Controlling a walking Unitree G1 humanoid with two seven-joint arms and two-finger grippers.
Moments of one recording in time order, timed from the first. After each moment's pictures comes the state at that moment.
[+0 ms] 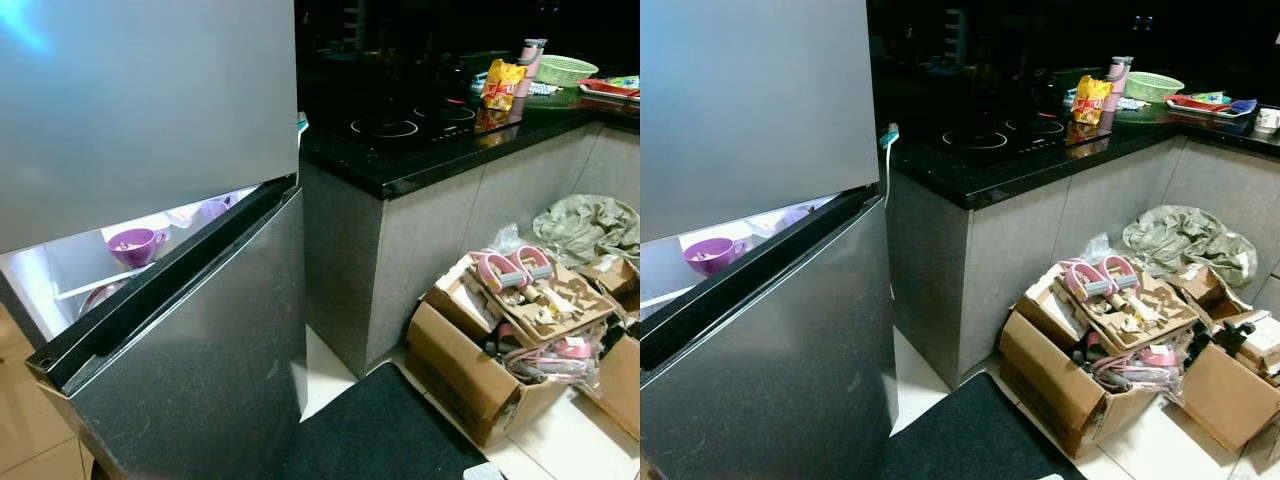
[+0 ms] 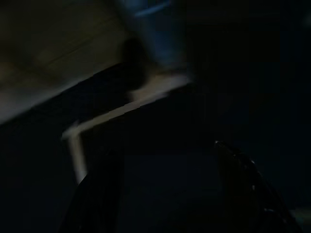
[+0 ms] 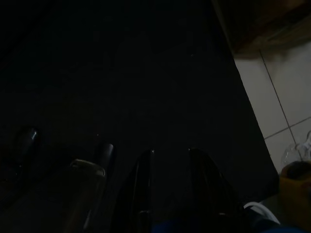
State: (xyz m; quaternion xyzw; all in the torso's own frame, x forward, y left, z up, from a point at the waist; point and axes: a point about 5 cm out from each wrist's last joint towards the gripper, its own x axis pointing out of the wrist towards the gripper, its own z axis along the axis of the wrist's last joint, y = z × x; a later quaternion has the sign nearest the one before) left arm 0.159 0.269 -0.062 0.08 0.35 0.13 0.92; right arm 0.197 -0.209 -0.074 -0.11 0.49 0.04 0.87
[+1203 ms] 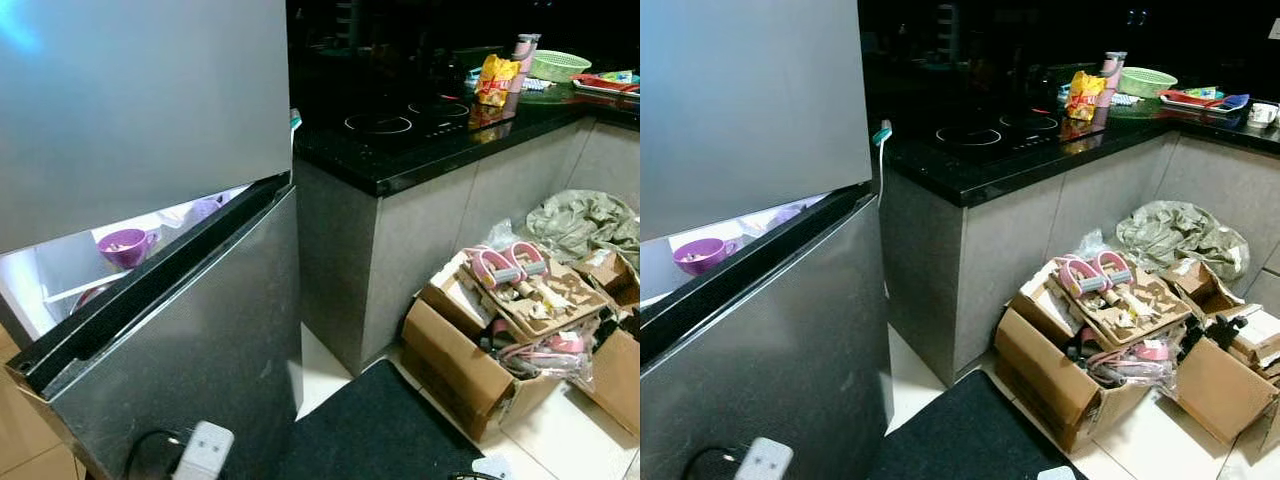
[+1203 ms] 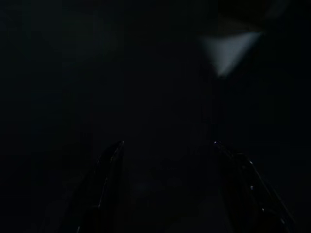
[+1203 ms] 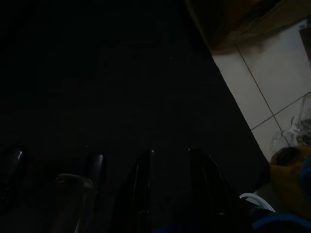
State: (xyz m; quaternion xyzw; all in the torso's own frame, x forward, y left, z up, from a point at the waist) left arm 0.233 0.243 -0.026 0.20 0.25 0.05 0.95; right arm 0.203 -0.214 -0.070 -0.09 0.47 0.00 0.88
